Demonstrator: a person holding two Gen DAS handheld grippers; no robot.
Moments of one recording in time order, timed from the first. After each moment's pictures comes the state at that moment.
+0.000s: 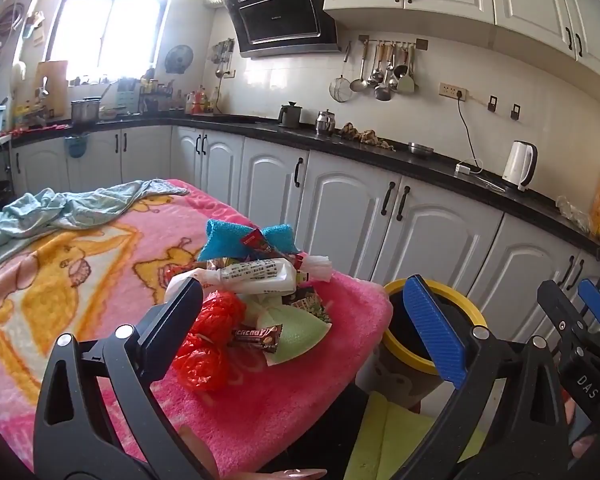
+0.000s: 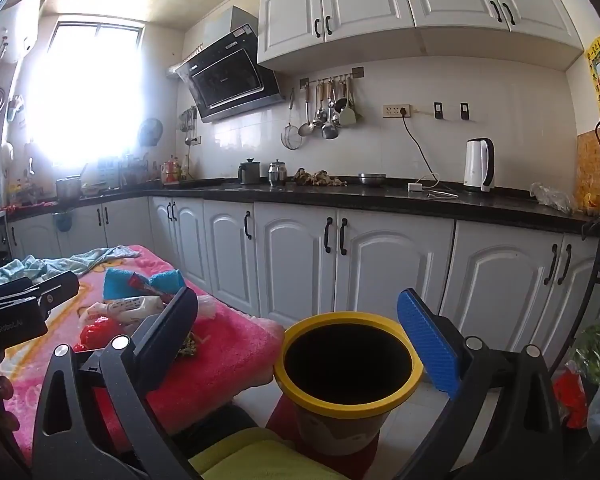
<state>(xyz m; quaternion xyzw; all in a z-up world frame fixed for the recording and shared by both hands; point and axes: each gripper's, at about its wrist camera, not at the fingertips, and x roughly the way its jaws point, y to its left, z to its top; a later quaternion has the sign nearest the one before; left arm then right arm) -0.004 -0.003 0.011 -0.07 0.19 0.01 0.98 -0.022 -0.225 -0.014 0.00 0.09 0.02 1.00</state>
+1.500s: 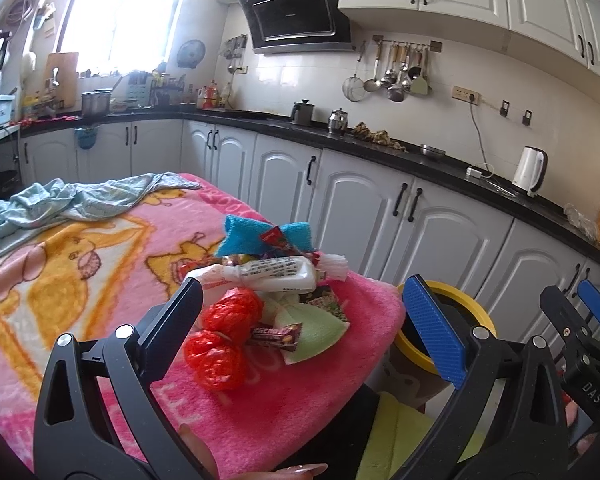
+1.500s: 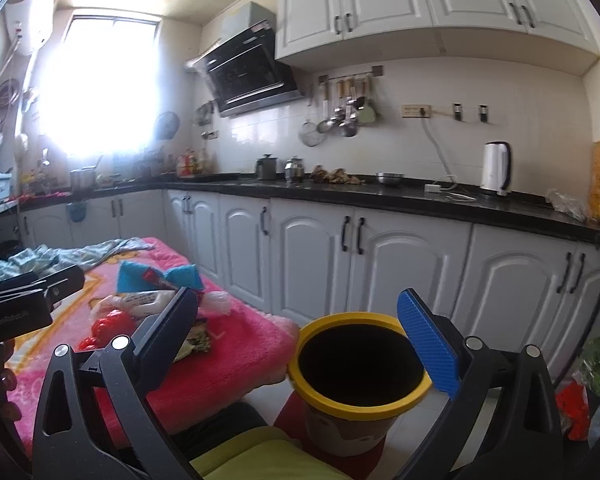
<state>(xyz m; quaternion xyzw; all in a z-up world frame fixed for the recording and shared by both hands) -0.004 0.020 0.008 -0.09 0.19 0.03 0.98 -0.013 -0.213 -0.012 -0.02 0.11 0.05 0.99</state>
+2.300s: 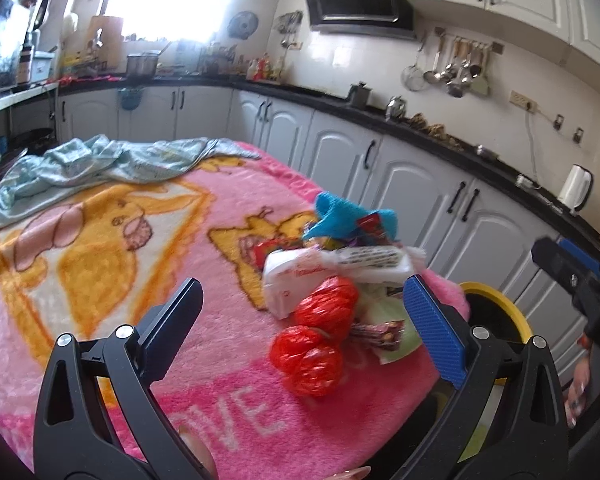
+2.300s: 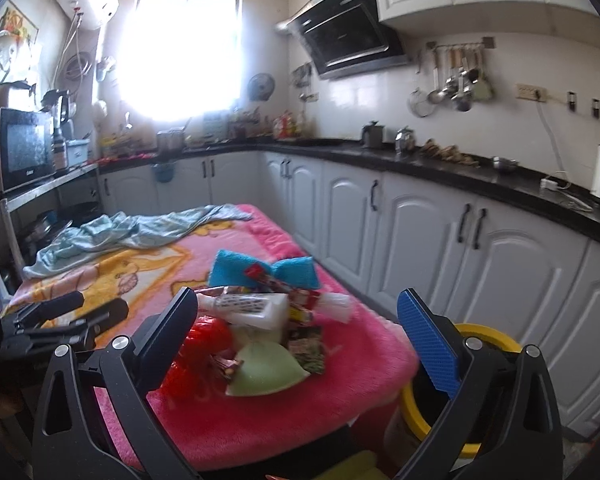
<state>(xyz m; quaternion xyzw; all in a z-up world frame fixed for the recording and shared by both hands) 0.010 0.099 -0.022 -0.14 0.24 0.10 0.96 0.069 -0.114 0.007 -0.05 0.18 0.24 0.95</state>
